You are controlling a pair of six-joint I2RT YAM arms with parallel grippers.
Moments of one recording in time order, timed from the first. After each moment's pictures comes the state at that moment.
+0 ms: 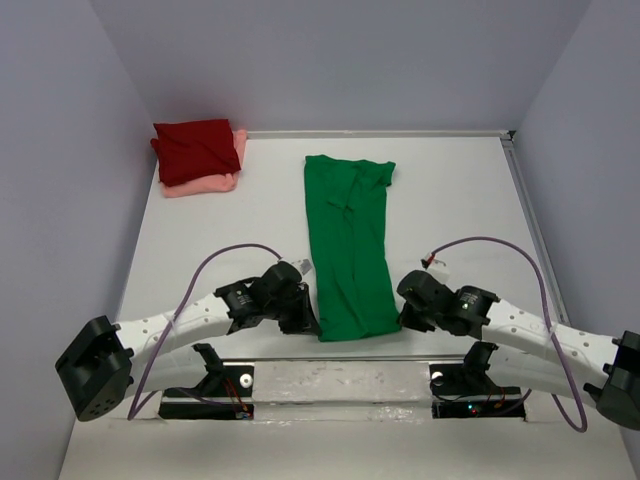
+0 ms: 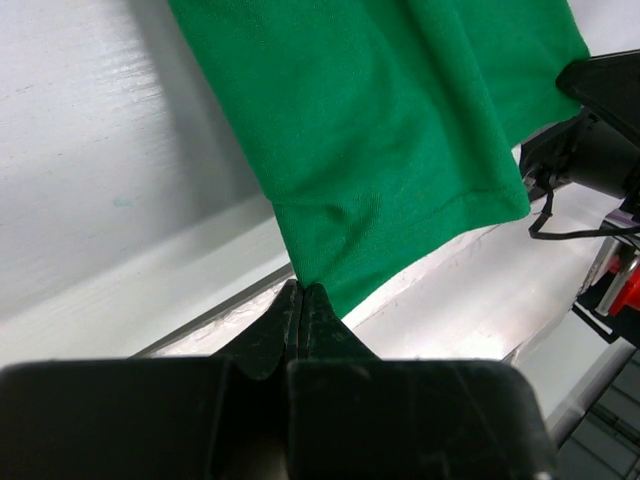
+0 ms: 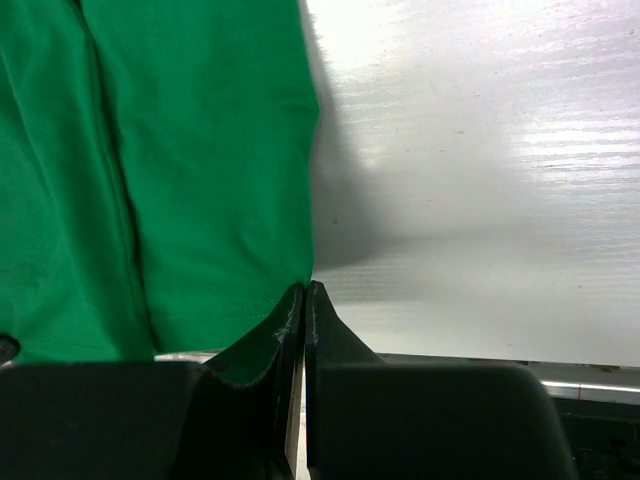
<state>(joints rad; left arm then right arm) -0.93 1.07 0.51 -0.35 0.25 -0.97 0.95 0.91 0.55 -0.73 0.27 1.15</state>
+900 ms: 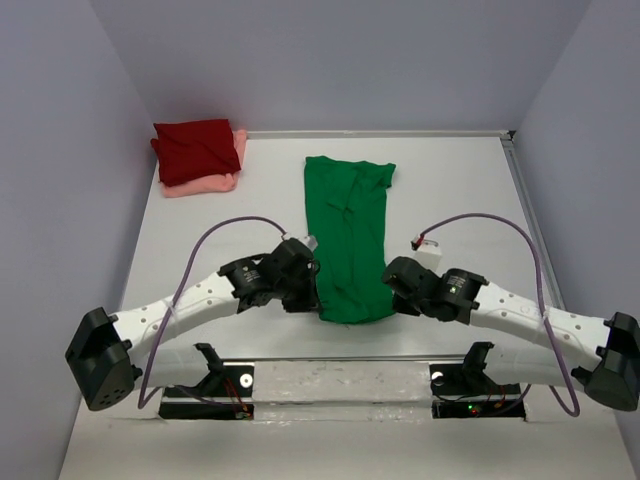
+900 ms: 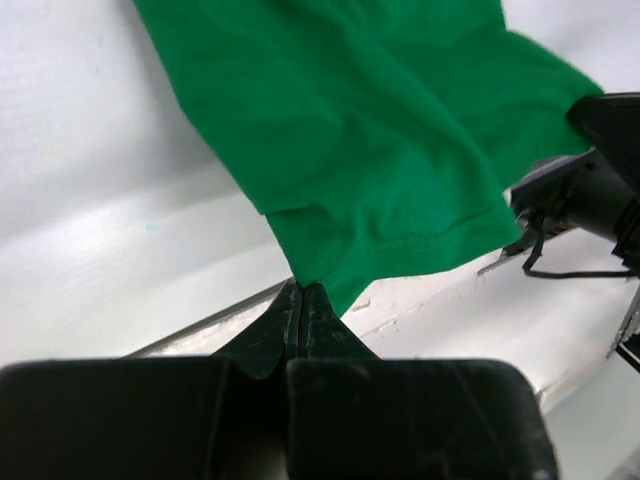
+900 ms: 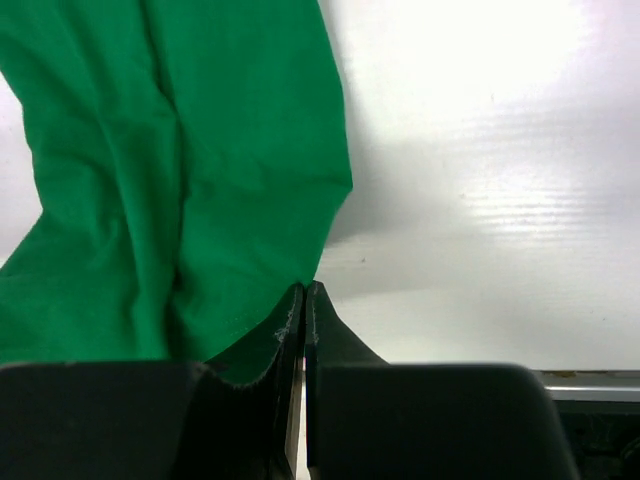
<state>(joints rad) -0.93 1.13 0.77 -0.58 0.12 -0.90 1.01 1.04 0.78 -0.85 0.43 1.12</state>
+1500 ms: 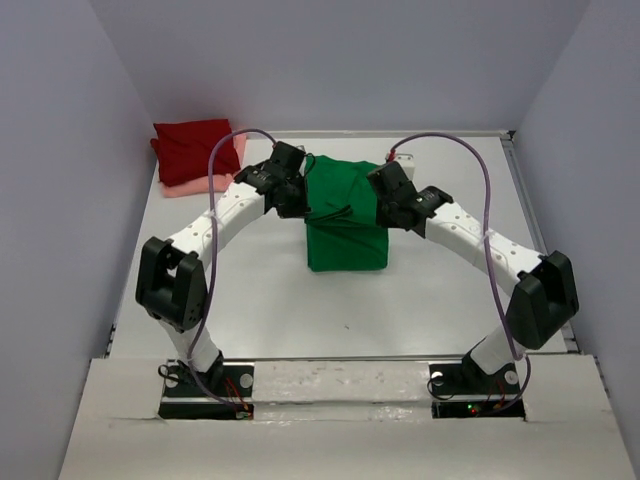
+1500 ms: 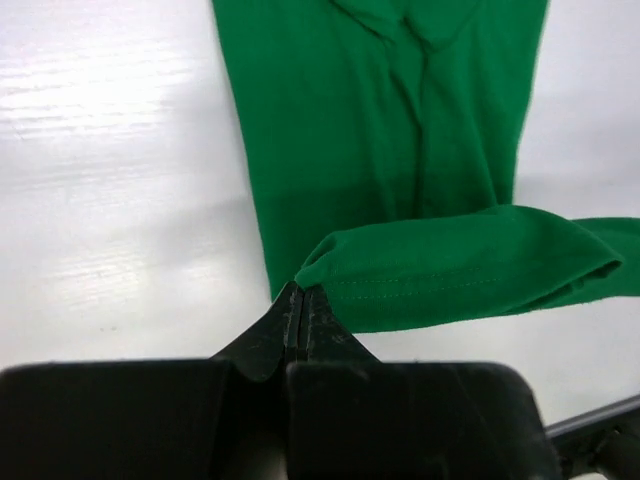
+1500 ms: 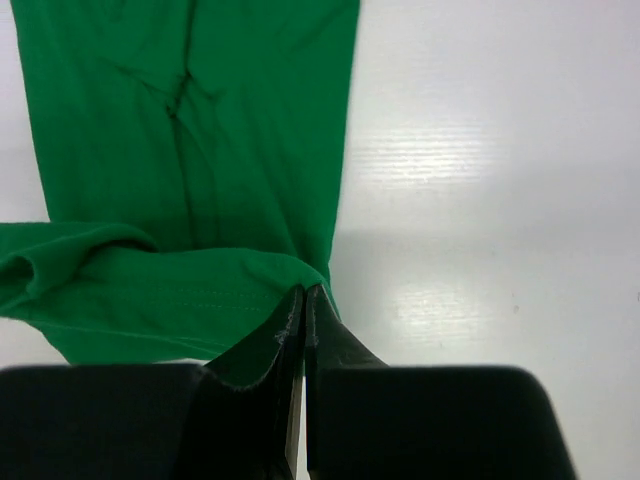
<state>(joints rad) -0.54 1.67 1.46 -0.71 0.00 -0.53 0.64 1.56 1.33 -0.68 0.48 0.56</state>
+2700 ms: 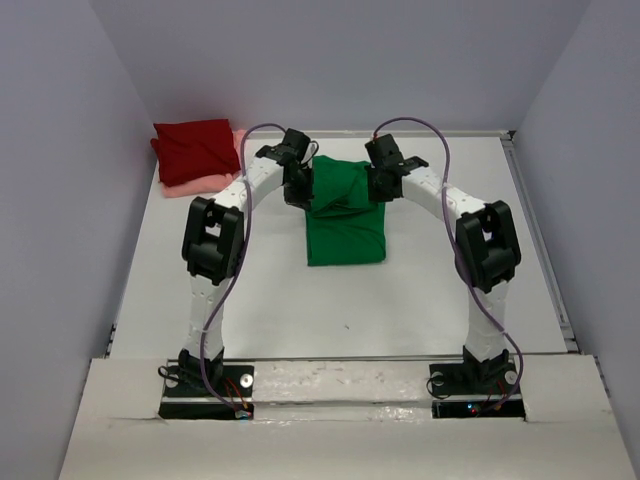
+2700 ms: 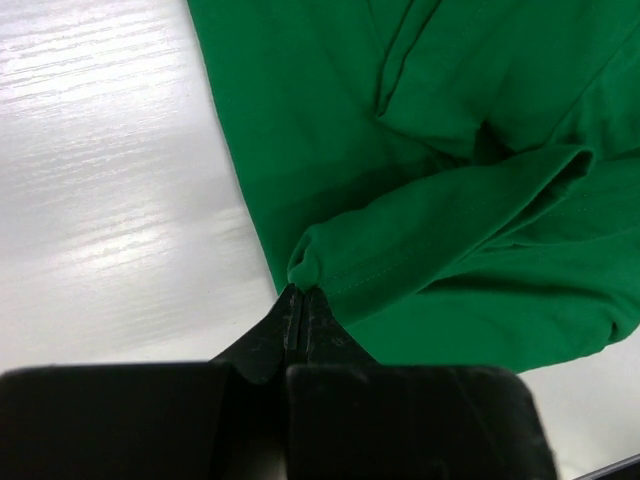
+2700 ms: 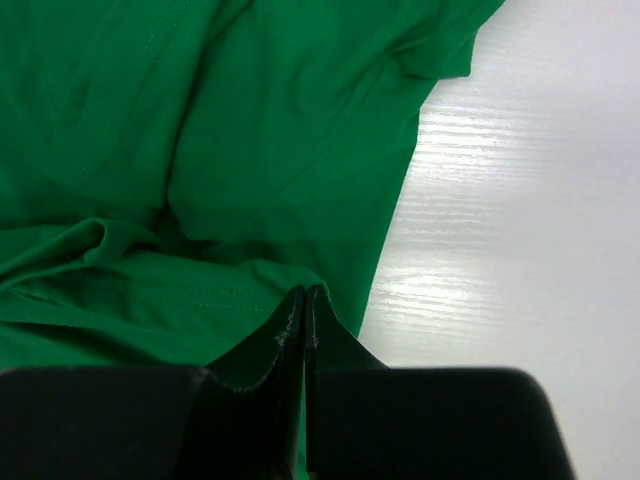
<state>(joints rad) -0.42 2.16 1.85 -0.79 0.14 -0.36 0.44 2.05 1.69 -0.58 0.21 0.30</state>
